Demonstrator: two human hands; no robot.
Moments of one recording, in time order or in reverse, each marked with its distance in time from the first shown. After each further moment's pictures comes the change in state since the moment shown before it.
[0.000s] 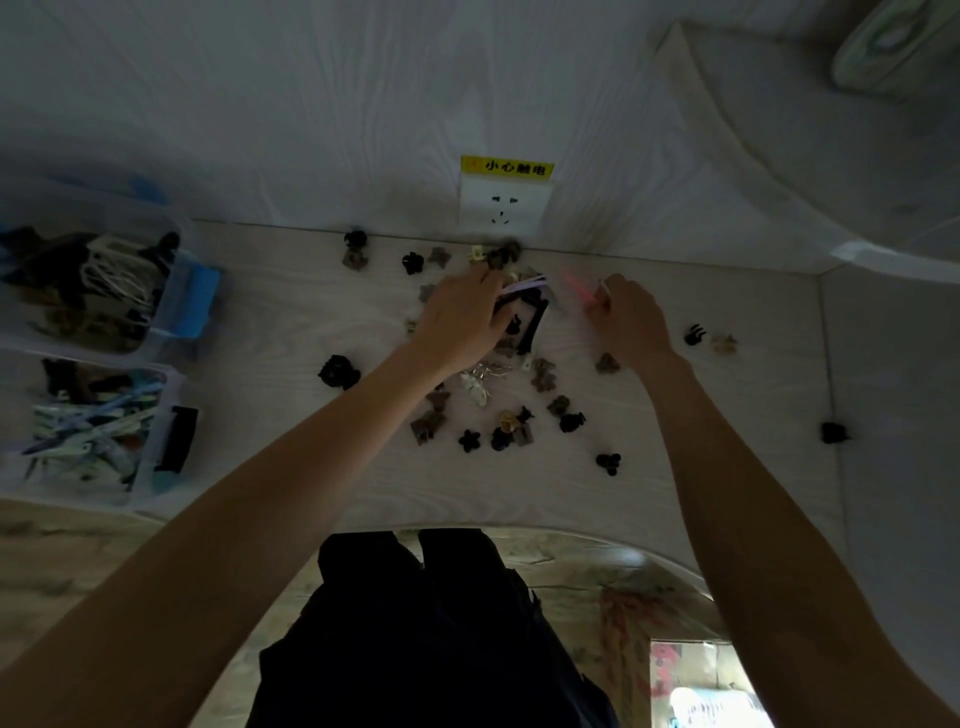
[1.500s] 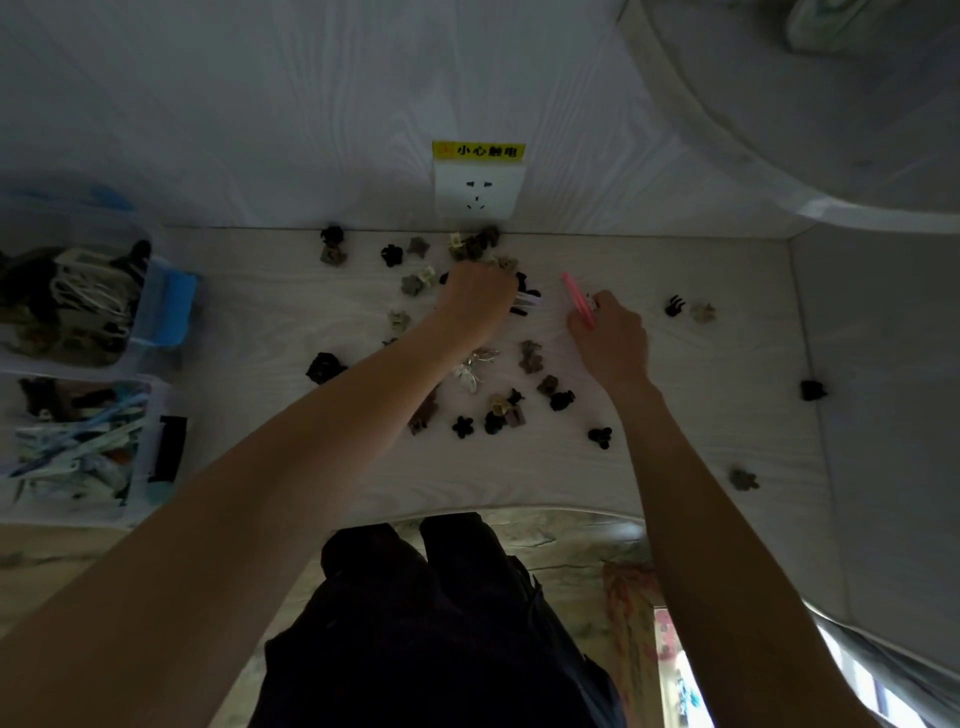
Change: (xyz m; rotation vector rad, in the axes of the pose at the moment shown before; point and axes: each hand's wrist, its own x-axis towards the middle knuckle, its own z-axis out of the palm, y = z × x) left_hand 0.028 0.022 0.013 0.522 -0.241 0.153; right_hand -0.048 -0.006 0.016 0.142 0.122 0.213
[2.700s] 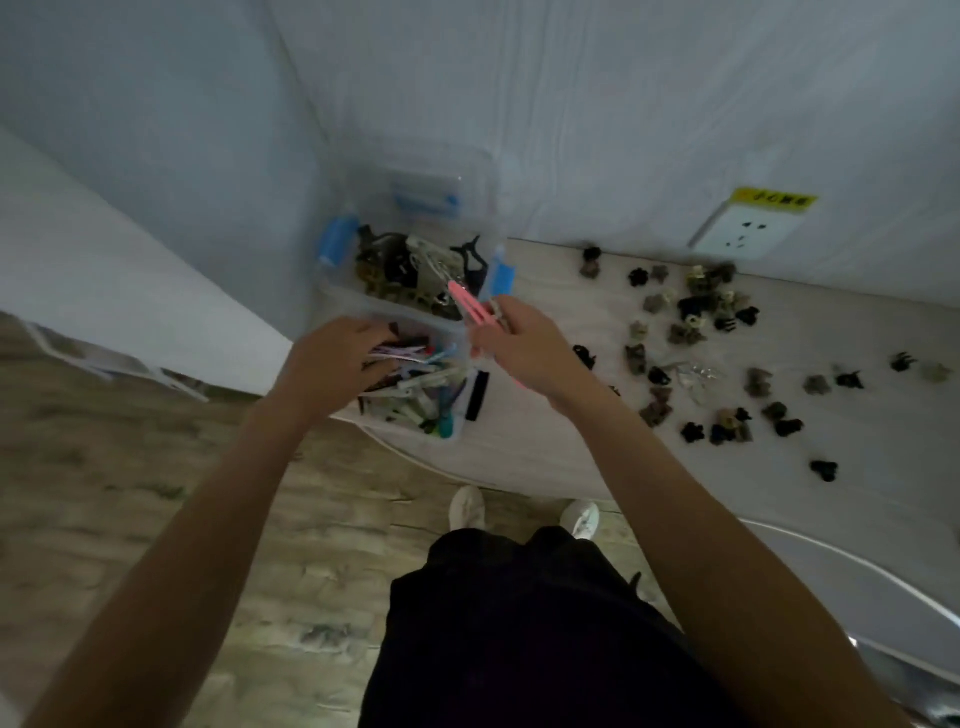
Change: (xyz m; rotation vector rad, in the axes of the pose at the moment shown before) left_hand -0.347 -0.263 0.025 -0.346 0.141 -0.382; right_hand -0.178 -0.295 0.105 0.351 -0.568 -0.396
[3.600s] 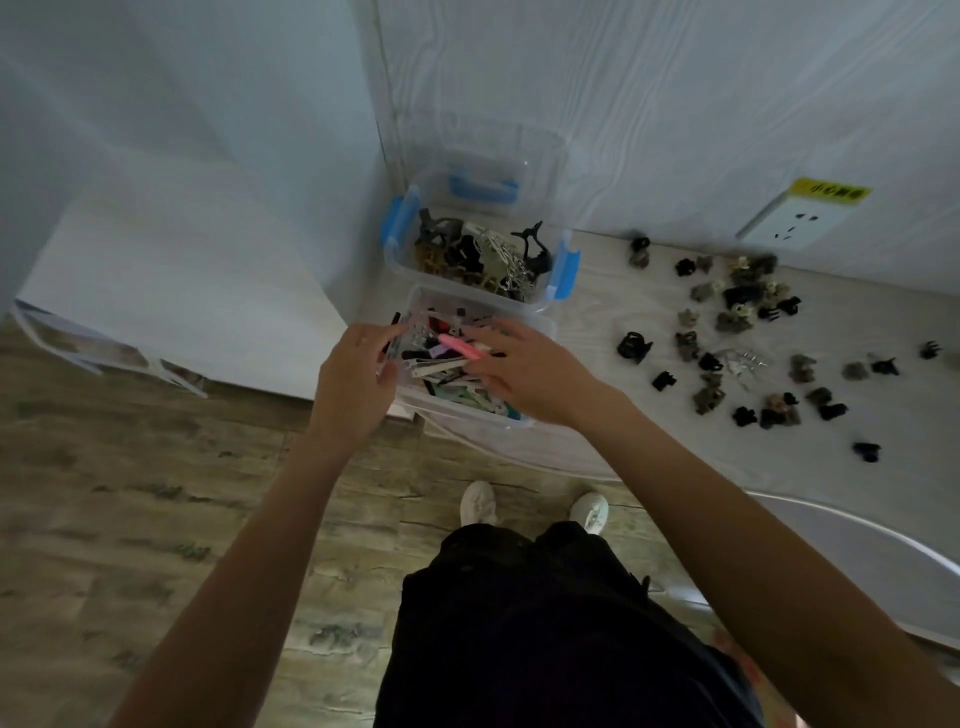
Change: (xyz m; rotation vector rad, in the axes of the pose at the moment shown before) left_hand -0.050 -0.041 0.021 -0.364 0.242 -0.198; right_hand 0.020 0.023 0.076 -1.022 -0.203 -0.502
